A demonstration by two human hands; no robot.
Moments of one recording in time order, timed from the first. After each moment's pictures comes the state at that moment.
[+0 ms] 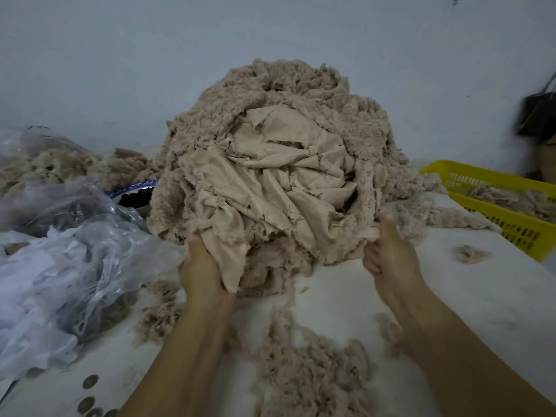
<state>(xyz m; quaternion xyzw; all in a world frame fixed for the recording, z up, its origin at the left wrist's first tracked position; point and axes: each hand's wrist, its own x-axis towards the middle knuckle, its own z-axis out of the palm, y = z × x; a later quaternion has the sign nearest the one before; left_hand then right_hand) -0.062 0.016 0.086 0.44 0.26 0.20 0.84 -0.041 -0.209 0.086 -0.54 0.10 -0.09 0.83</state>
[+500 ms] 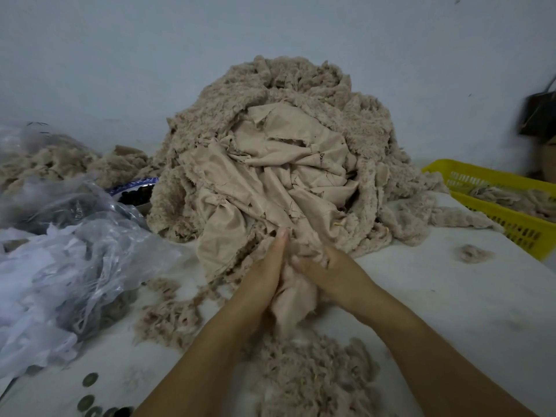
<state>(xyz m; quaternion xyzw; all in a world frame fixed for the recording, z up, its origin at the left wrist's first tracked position) -0.086 -0.022 0.079 0.71 0.01 -0.06 0.70 -0.068 -0.171 0.076 -0.72 -0.20 0.09 0.66</state>
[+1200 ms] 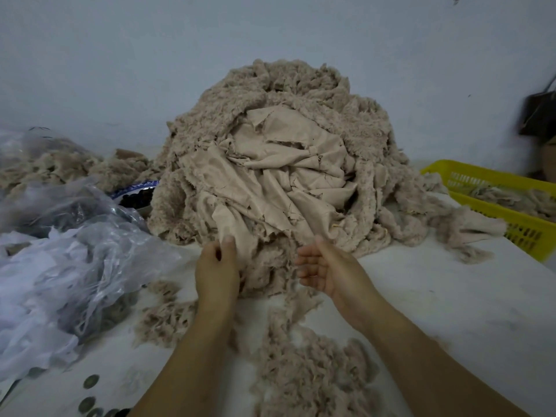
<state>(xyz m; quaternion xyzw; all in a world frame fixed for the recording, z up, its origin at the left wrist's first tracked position) -0.064 0.019 0.063 0.77 0.20 0.26 0.55 -0.059 -0.167 0.070 -0.58 -0.03 0.10 0.81</state>
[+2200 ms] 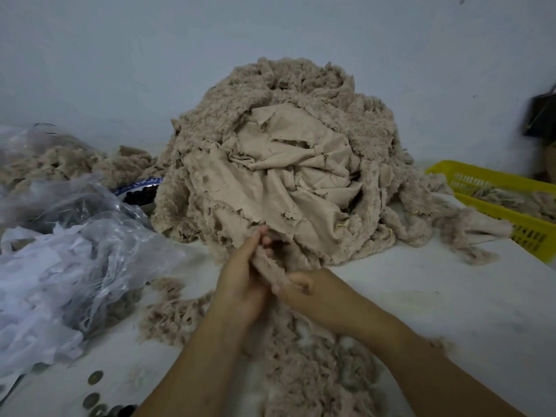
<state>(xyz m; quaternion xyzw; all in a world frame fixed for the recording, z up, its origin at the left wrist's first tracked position) -0.068 -0.007 0.079 0.36 0.08 0.00 0.93 -0.076 -0.156 0.068 -0.84 -0.28 0.08 0.45</state>
